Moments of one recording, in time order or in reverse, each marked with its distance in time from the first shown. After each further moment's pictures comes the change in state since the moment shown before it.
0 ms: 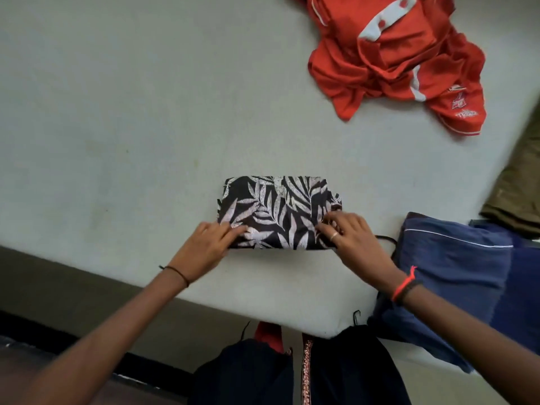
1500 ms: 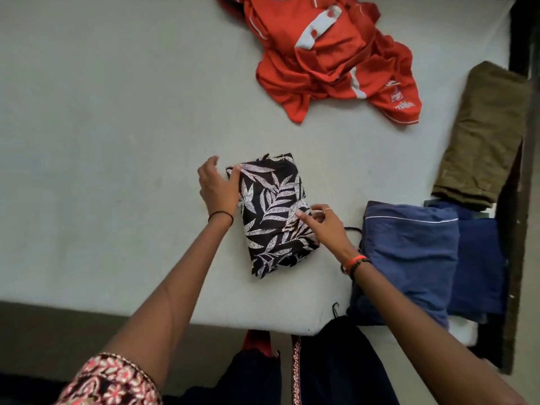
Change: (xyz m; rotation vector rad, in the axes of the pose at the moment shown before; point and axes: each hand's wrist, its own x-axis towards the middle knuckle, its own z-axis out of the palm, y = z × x) left_hand 0.171 0.042 -0.023 -0.799 0.388 -0.992; right_hand 0.011 0.012 0.008 1.058 -0.054 1.072
